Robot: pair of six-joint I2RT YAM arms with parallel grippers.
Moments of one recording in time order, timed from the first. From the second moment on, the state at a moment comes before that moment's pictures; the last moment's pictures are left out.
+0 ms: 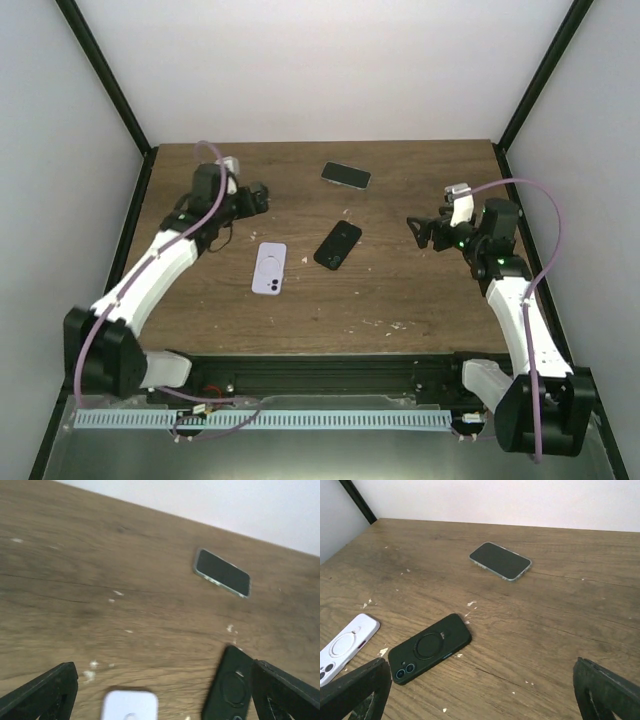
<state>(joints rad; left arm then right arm) -0.30 1.26 1.04 -0.35 -0.01 -0.47 -0.06 1.01 0.75 -0.22 -0.57 -0.06</state>
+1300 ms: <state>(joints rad) -0.69 2.25 1.73 -0.50 0.26 -0.37 -0.06 1.03 0.72 -0.16 -0.63 -0.10</state>
